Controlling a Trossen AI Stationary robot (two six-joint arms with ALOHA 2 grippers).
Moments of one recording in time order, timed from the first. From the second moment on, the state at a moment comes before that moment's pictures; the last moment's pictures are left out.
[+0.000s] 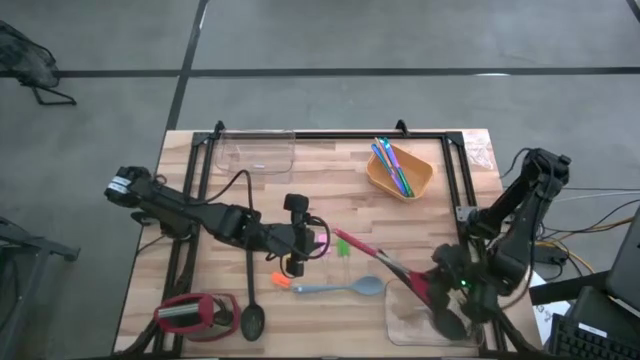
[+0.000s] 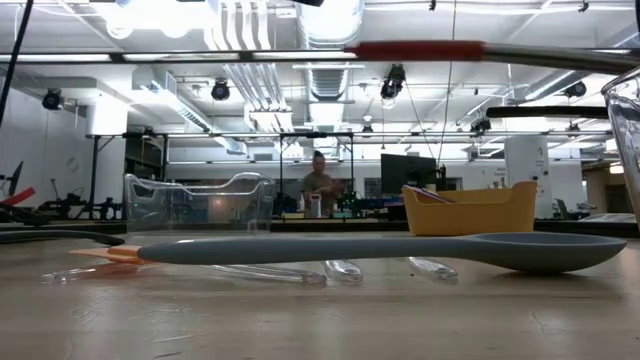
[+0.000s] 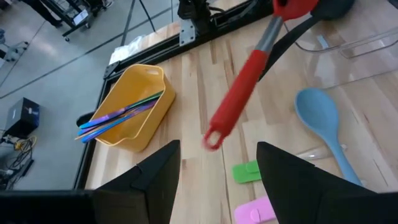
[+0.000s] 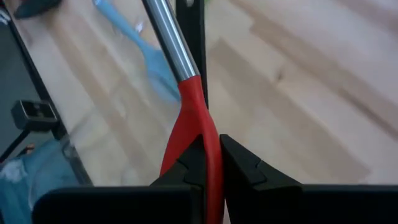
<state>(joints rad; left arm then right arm) -0.34 1.48 1.30 -0.39 -0.49 0.18 1.06 1.25 0.89 -0.94 0.59 1.82</state>
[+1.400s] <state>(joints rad) -0.34 1.48 1.30 -0.38 -0.49 0.13 1.33 1.65 1.08 -0.95 0.44 2.05</state>
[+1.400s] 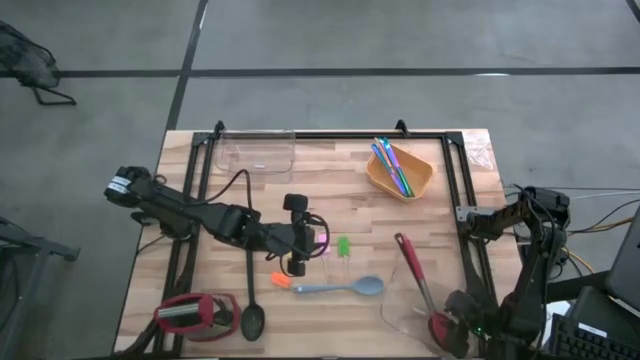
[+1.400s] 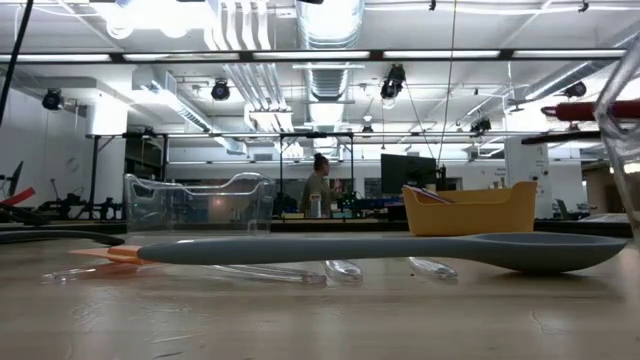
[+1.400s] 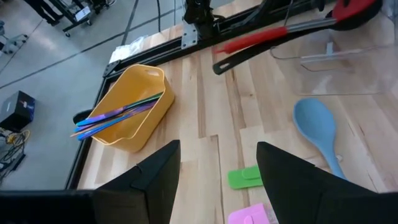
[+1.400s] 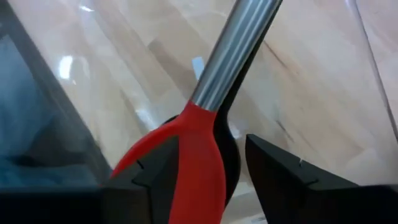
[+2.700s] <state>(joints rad) -0.36 1.74 1.03 0.00 -0.16 -0.20 1.14 1.53 1.12 -1.18 0.95 1.61</state>
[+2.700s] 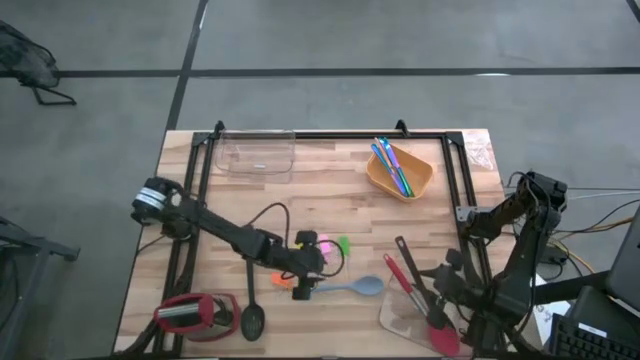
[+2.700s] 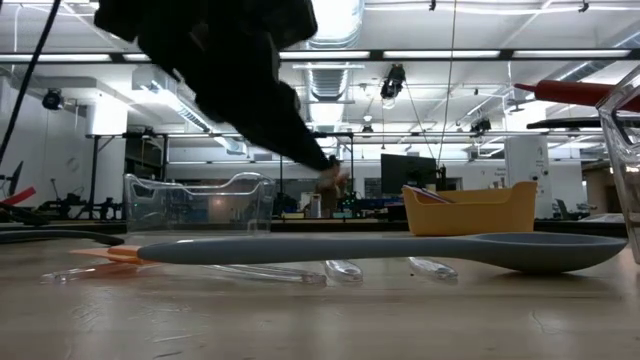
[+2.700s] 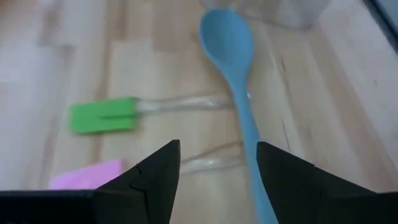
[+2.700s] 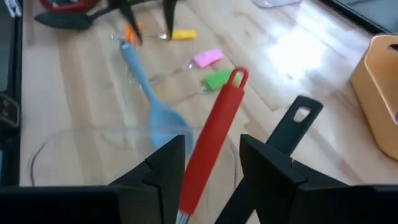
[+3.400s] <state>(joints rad) -0.39 2.00 1.17 0.03 -0.10 -0.22 1.07 1.52 1.12 -1.17 0.97 1.53</state>
